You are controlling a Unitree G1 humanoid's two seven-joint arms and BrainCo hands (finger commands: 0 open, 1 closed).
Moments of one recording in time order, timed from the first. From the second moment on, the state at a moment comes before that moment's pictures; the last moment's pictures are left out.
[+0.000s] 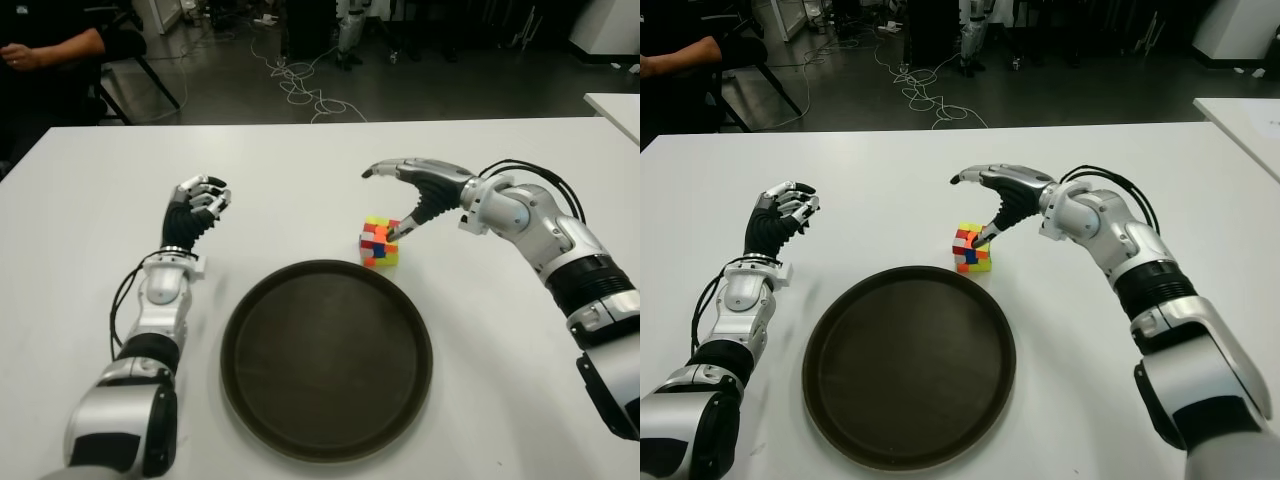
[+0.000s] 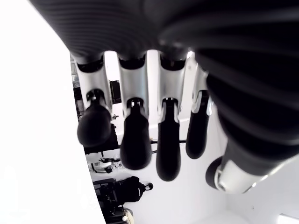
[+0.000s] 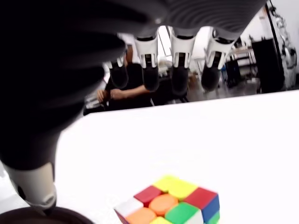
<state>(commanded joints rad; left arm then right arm) -0.62 0.18 0.13 1.14 0.03 -0.68 -0.02 -0.81 -0.44 0.42 0.71 -0.50 -0.48 0.39</state>
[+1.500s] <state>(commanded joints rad) -0.62 0.18 0.13 1.13 0.03 -0.67 -0.02 -0.80 -0.42 0.48 0.63 -0.62 -0.34 0.42</state>
